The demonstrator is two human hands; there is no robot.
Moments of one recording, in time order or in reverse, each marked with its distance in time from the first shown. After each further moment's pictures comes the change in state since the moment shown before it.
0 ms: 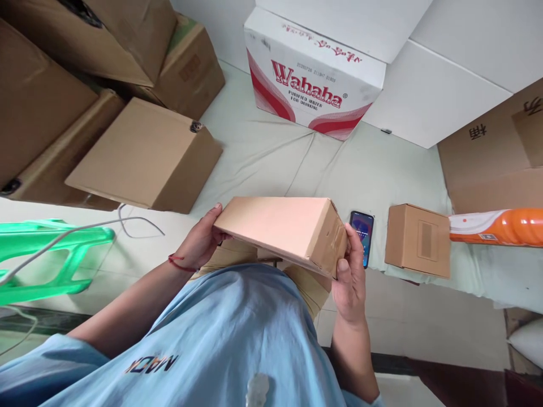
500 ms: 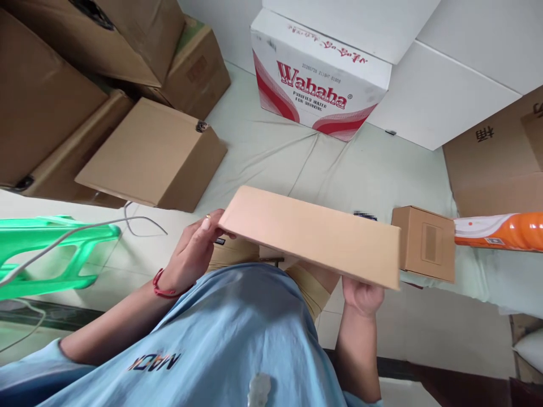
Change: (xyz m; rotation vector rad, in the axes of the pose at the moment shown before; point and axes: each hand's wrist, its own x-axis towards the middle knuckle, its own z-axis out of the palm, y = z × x) left_hand -0.055 0.027 0.008 0.317 -0.198 0.535; right_hand 0.012 0.035 -0.032 0.343 0.365 0.035
